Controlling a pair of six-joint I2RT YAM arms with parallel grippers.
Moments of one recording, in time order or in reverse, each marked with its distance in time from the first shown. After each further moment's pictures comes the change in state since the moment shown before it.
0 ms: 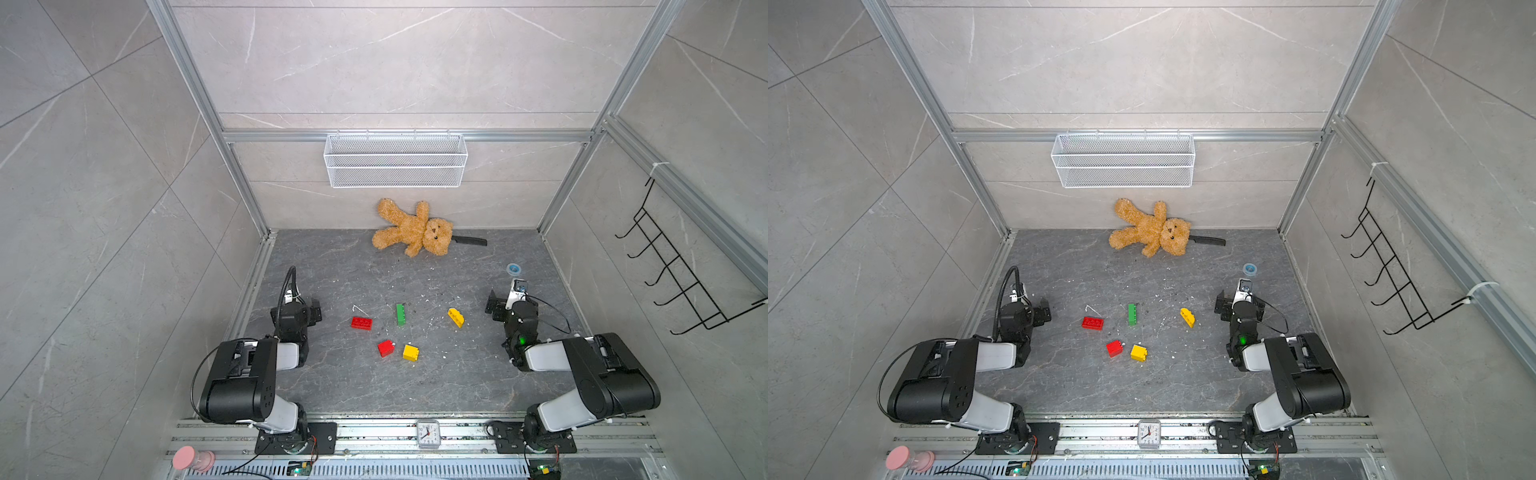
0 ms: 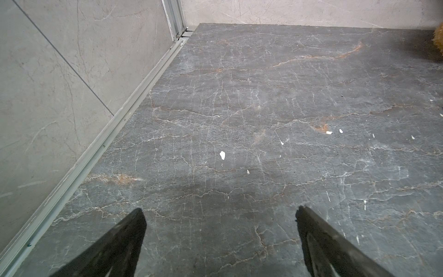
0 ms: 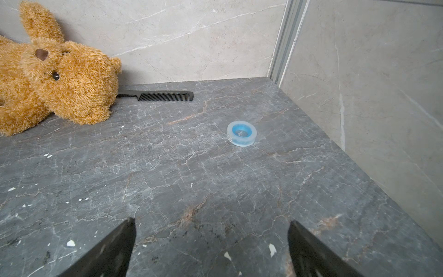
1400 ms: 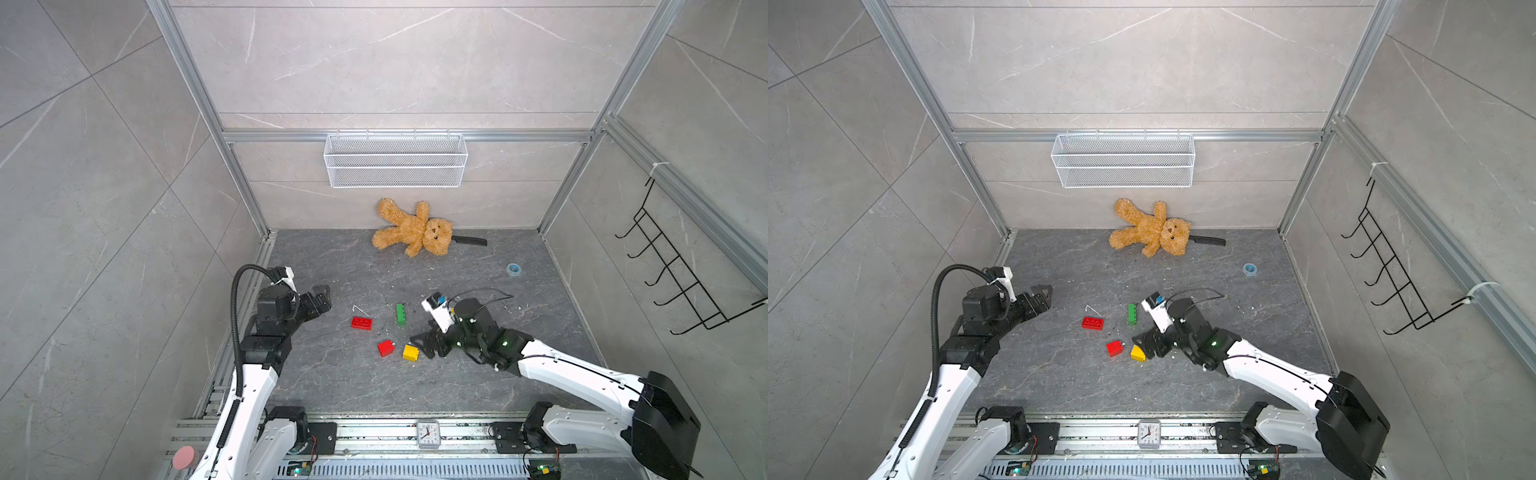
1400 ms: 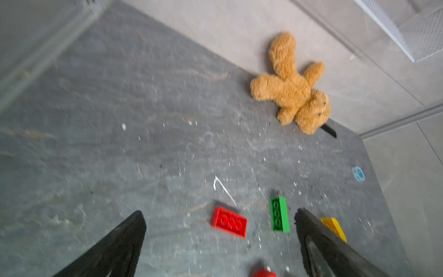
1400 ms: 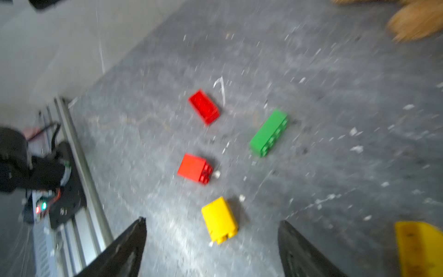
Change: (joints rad) left arm -0.086 -0.676 0.394 -1.206 0.403 -0.455; right arm 0.711 -0.323 0.347 -1.045 -0.525 0.095
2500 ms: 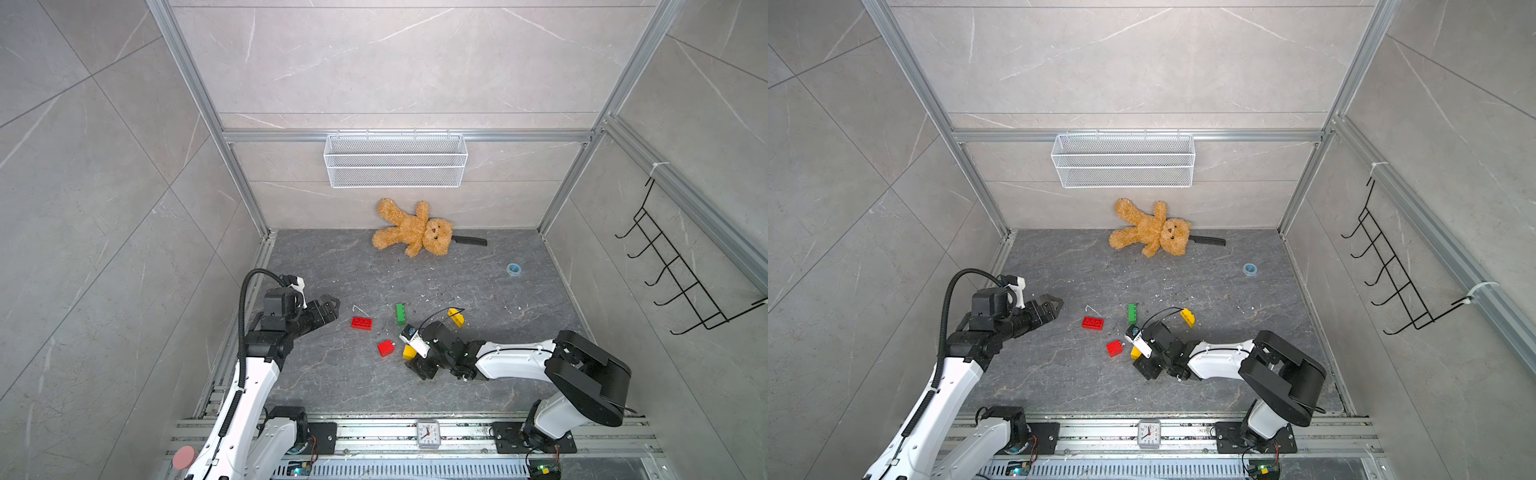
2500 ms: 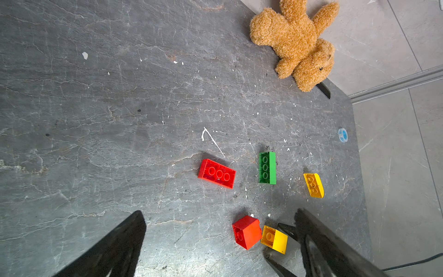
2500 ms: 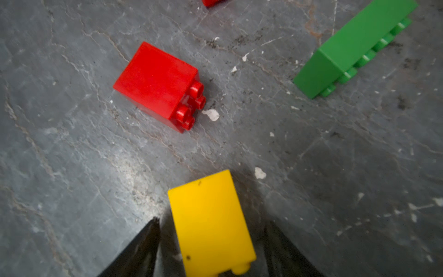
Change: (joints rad) left arm -0.013 0.052 0.029 -0.118 0.109 -0.023; right arm 0.095 0.382 -0.027 0.210 0.148 -0.171
